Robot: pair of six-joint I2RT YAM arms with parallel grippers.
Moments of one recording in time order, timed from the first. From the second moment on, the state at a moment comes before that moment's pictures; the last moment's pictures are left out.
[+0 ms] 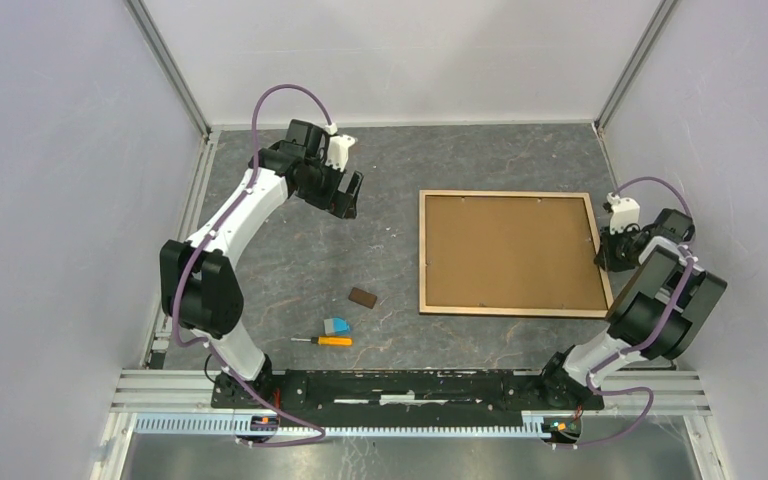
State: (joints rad) left arm -0.32 1.69 1.50 -0.80 0.26 0.17; right arm -0.68 1.63 0.87 -0.35 -0.46 -0.77
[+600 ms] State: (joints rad) left arm -0.40 1.65 1.37 -0.76 0.29 0.15; right arm -0.58 1.58 0.83 -0.28 -0.32 -0.67
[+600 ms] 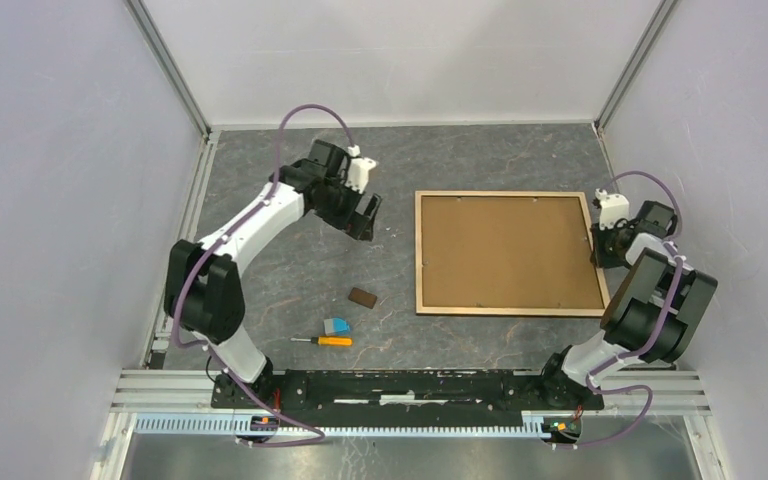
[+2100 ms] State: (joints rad) left arm -0.44 2.05 1.51 -0.62 0.03 -0.10; right arm -0.28 1.68 0.91 -0.67 -0.65 -0.75
